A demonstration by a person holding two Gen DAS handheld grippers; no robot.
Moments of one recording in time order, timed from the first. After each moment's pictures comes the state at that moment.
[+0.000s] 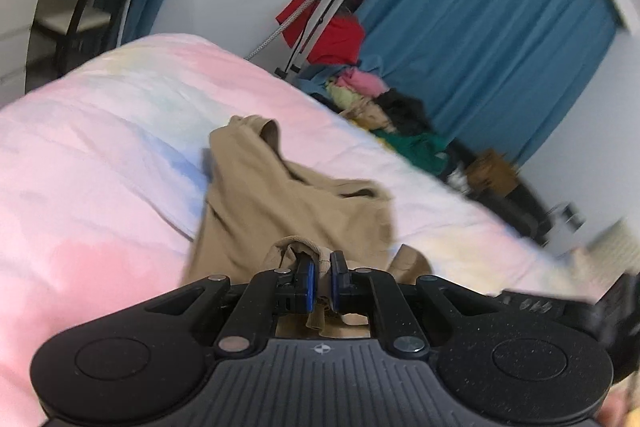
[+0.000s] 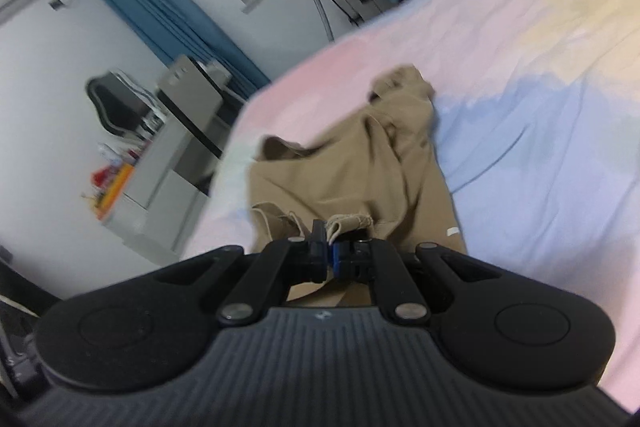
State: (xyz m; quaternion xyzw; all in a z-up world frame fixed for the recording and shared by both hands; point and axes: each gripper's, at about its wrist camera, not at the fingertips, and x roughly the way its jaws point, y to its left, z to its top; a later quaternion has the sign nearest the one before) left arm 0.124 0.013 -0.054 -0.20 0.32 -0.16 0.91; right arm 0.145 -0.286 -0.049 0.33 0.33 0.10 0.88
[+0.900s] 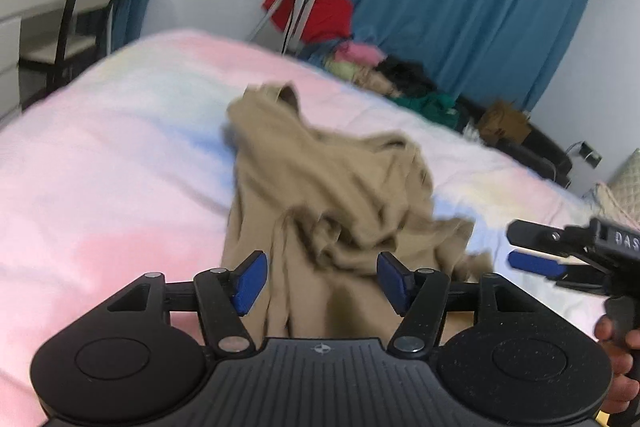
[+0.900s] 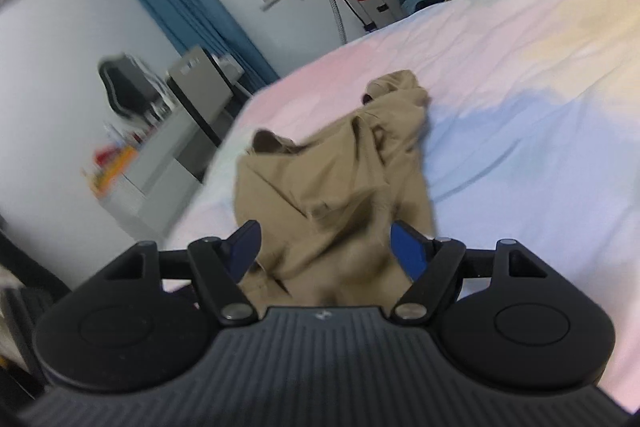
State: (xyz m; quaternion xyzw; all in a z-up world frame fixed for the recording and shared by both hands) left arm 0.098 0.023 -0.081 -0.13 0.34 -0.16 0.92; right arm 0.113 -0.288 -0.049 0.24 0.30 0.11 0.91
